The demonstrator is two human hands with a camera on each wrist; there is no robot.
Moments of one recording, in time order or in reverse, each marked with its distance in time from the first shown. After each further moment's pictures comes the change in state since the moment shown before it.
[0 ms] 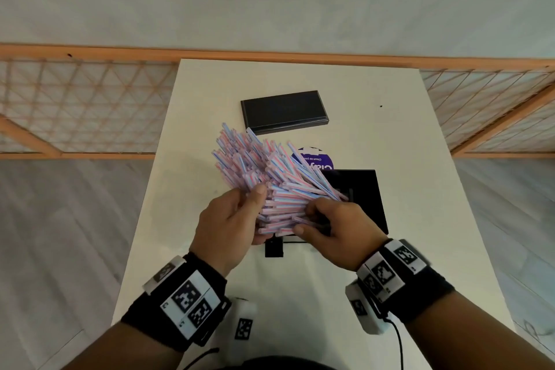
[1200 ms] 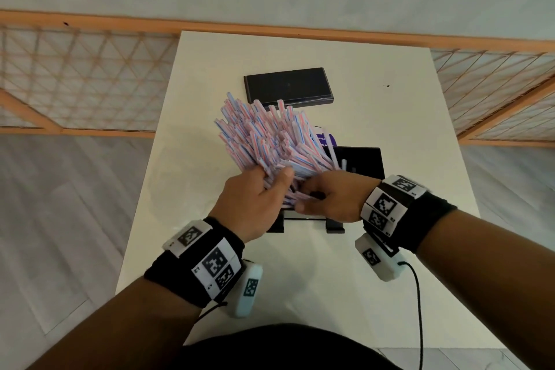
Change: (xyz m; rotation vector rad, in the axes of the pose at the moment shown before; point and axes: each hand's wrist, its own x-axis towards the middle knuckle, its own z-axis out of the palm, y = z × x) left_hand -0.004 0.011 0.015 0.501 -0.105 0.106; right_hand 0.038 -0.024 -0.028 -0.266 -0.612 0.064
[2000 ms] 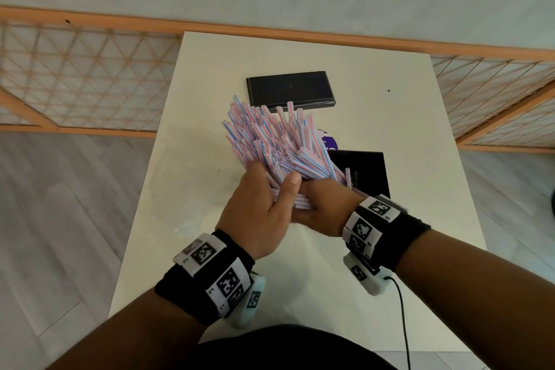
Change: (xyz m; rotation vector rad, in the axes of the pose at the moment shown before) left_hand -0.006 -0.015 0.015 -0.073 0.156 0.189; right_hand 0.012 -0.015 0.031 0.065 0.217 -0.054
